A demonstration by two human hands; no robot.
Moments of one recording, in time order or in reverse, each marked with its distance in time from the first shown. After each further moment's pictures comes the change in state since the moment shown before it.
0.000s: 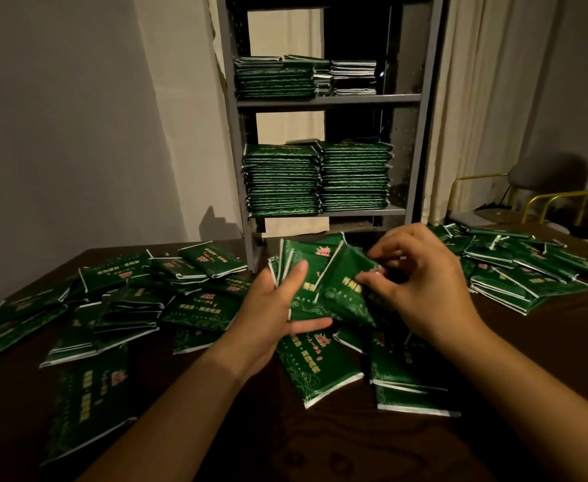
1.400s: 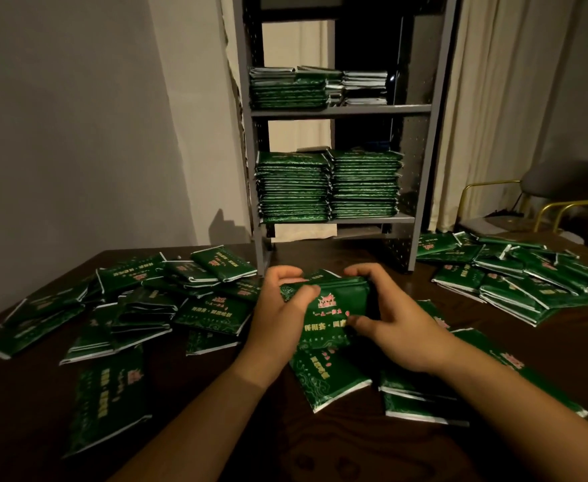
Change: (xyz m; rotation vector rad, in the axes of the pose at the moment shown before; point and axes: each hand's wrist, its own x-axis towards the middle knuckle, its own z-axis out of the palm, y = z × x) left_hand -0.007 -0.005 0.008 0.278 0.251 0.214; right_hand -0.014 -0.007 0.021 0.402 -0.558 0.374
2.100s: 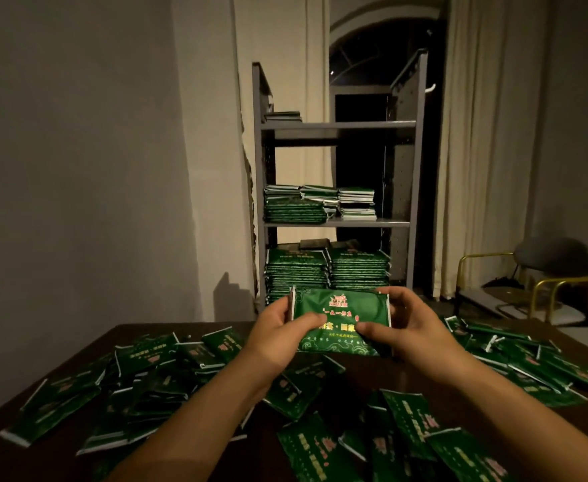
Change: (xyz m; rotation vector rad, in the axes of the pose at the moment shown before) left_hand 0.024 0.113 -0.011 0.019 -0.221 0.018; right_hand 0.014 -0.103 -0.061 0.322 0.249 0.043
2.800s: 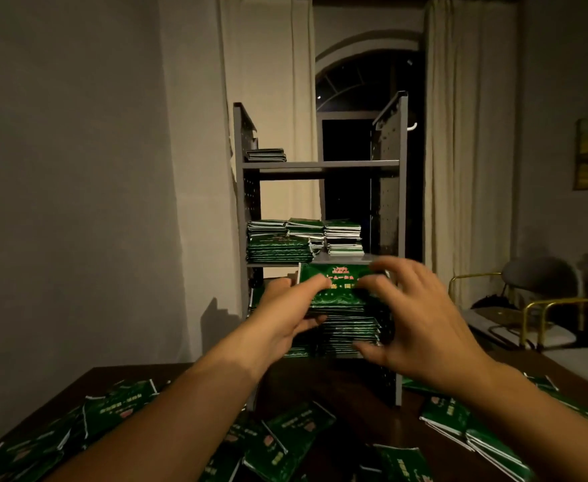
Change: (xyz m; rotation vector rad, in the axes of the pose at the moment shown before) left_hand 0.079 0.080 0.030 -0.155 0.050 -0.104; right_hand 0.041 -0.057 -0.032 -1.342 0.207 -0.868
